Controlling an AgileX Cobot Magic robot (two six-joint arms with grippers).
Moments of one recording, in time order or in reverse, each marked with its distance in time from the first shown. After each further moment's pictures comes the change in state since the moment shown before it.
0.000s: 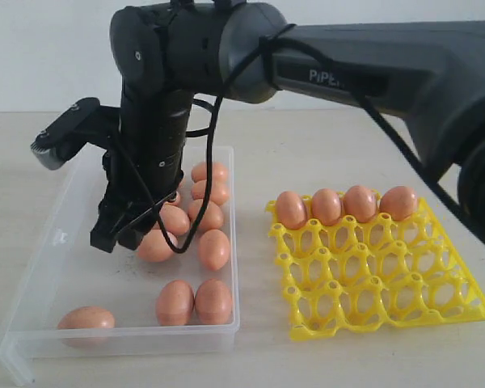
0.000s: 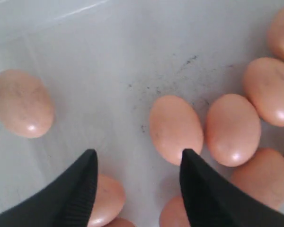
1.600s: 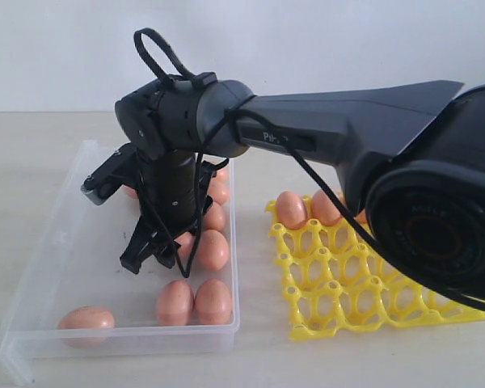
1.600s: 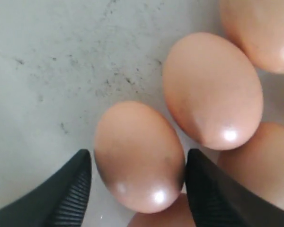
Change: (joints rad) left arm 0.000 0.000 0.000 0.000 0.000 0.000; right arm -0.007 0.161 -0.021 -0.216 -0.033 0.300
